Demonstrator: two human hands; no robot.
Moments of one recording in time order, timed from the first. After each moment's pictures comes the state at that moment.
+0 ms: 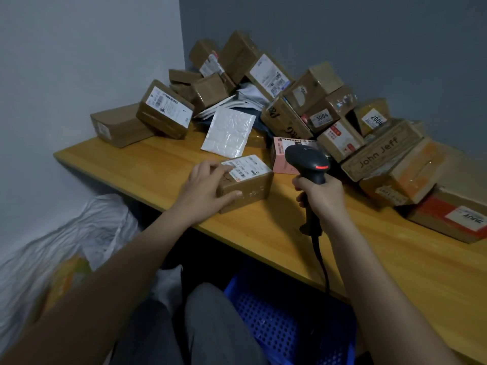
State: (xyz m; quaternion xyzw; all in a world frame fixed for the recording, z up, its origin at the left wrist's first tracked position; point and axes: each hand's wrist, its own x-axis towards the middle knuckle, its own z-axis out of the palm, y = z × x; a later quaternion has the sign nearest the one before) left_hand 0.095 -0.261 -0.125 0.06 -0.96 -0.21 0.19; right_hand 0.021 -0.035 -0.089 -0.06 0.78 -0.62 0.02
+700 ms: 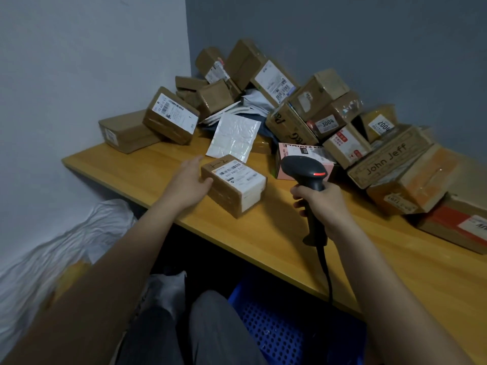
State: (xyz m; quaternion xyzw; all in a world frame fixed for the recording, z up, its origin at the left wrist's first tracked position) left_hand 0.091 -0.288 -0.103 0.21 -0.91 -0.32 0.17; right_hand 0.017 -0.036 -0.088 -0.10 0.78 -0.60 0.11
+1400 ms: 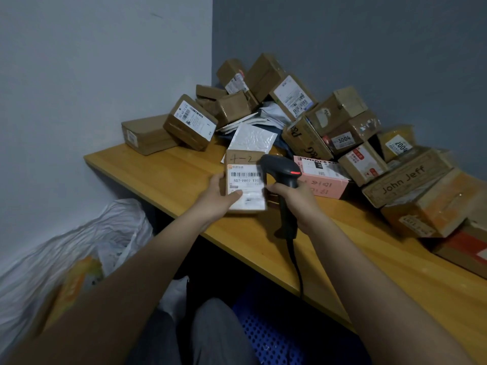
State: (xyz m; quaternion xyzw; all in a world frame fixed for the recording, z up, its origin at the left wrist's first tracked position) left_hand 0.087 -0.271 -0.125 0.23 -0.72 -0.65 0.12; right_hand 0.006 -0.105 -0.090 -0.16 0.72 -0.64 0.20
